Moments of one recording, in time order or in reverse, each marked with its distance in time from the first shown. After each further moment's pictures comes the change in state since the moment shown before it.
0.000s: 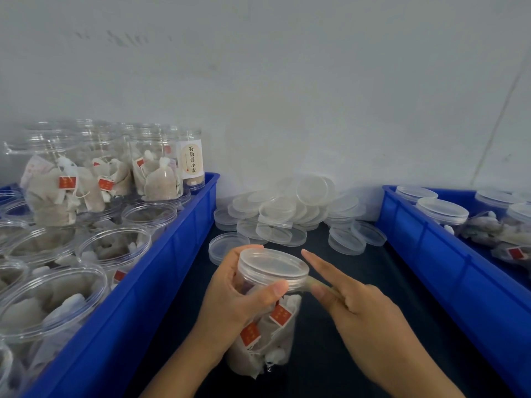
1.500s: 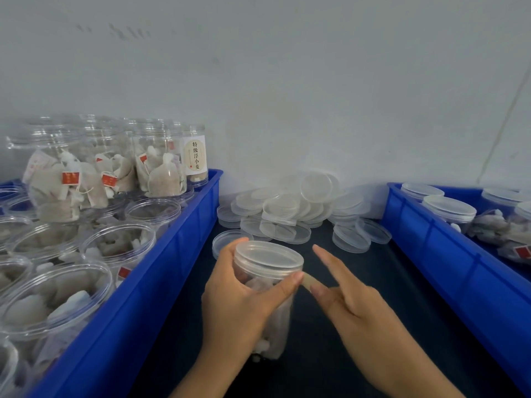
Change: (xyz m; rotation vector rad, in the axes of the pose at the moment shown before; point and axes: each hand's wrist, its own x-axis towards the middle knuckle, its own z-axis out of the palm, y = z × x) left_hand -0.009 0.006 0.015 0.212 0.352 0.003; right_hand -0.002 -0.002 0.012 0.197 0.038 -0.033
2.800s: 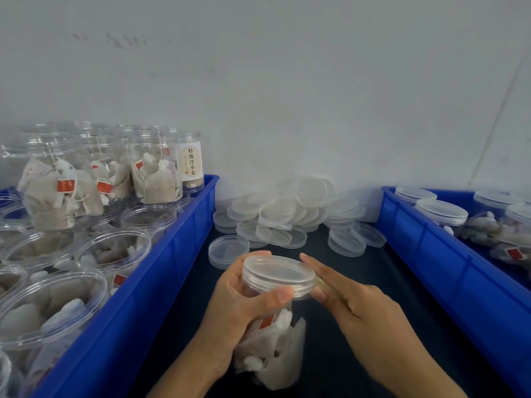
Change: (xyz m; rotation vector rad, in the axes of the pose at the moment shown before) left_hand 0.011 -0.003 -0.012 -0.404 -0.472 -0.176; right_hand 0.003 0.004 -0.012 -0.210 -0.020 -0.063
